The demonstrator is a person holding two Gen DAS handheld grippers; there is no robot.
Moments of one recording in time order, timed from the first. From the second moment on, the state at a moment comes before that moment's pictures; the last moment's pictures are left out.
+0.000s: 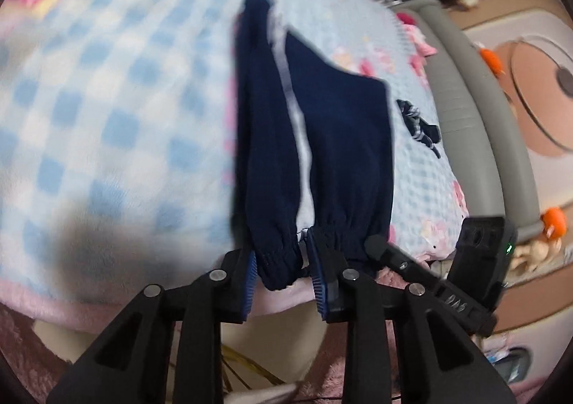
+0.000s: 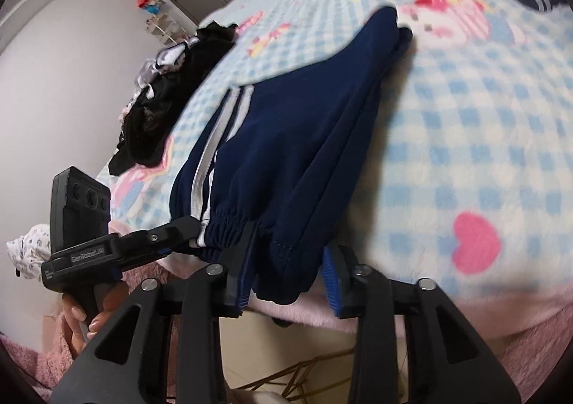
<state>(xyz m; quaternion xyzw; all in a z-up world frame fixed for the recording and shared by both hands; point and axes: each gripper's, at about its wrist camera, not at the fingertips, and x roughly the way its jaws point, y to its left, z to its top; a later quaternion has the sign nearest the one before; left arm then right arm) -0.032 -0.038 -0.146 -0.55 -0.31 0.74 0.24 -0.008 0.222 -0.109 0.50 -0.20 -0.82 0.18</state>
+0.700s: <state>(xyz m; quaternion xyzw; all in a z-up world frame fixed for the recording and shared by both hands) -0.104 0.036 -0.120 -0.51 -0.05 0.82 0.23 -0.065 0.205 -0.110 0.49 -0.08 -0.86 0.14</state>
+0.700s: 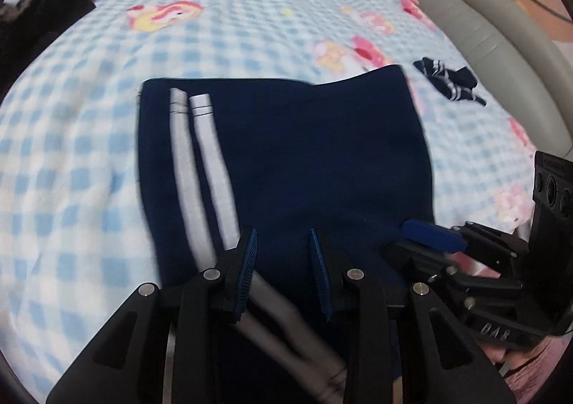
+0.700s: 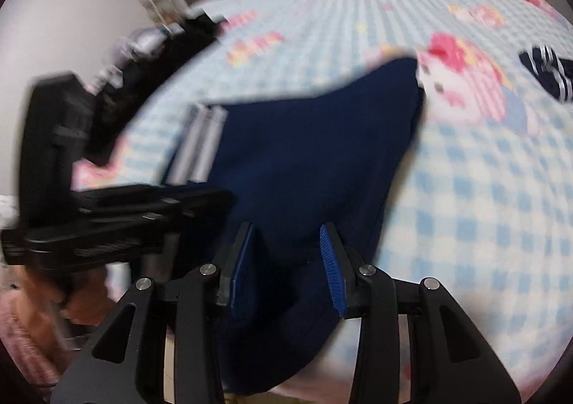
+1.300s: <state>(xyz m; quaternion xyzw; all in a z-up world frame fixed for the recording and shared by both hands) -0.150 0.061 -0.062 -0.47 -0.02 0.84 0.27 -0.102 0.285 -0.059 0.43 -0.07 -0.90 0.06</state>
